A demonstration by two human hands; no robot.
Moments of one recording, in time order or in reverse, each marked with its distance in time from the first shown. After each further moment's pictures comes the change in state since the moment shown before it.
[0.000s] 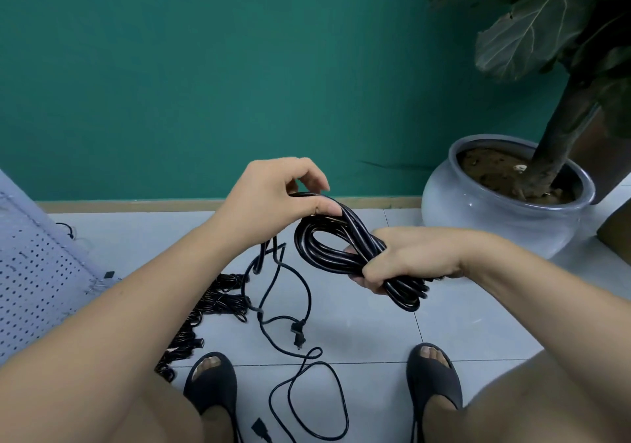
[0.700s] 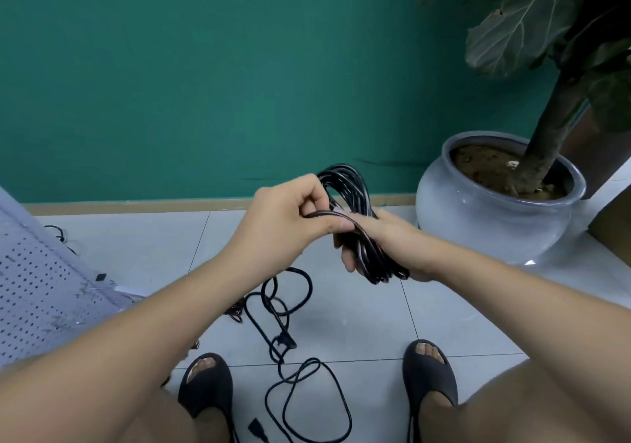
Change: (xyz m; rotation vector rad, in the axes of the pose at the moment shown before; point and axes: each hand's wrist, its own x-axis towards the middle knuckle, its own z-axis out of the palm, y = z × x) left_hand -0.020 0.017 0.035 -0.236 0.018 -0.114; right_hand 0.033 0.029 0.006 0.391 0.375 -0.127
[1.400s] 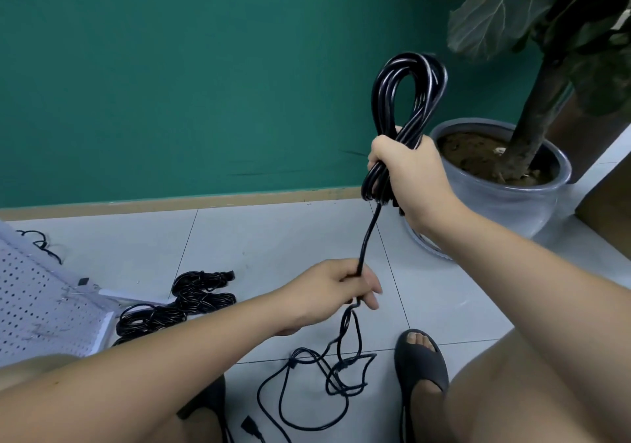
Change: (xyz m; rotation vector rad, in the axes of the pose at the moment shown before) left_hand -0.026 -0.044 0.102 -0.271 -0.596 -0.326; right_hand -0.004 -0.043 -0.032 0.114 0.723 -0.263
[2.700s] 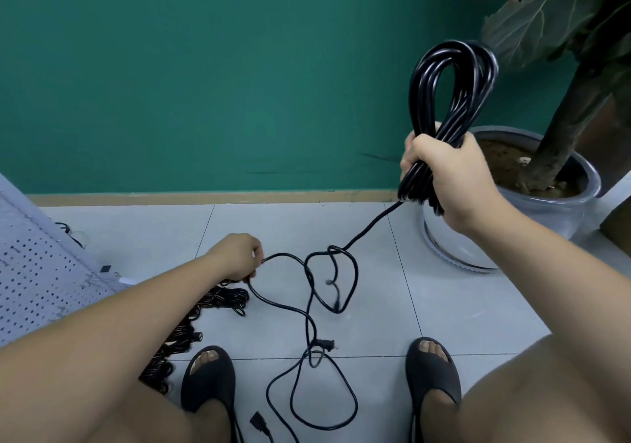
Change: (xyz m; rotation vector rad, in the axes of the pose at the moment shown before) left_hand 0.002 -0.102 -0.167 0.724 0.336 -0.451; right_hand 0.000 -0.014 -0.007 -0.010 -0.093 -0.079
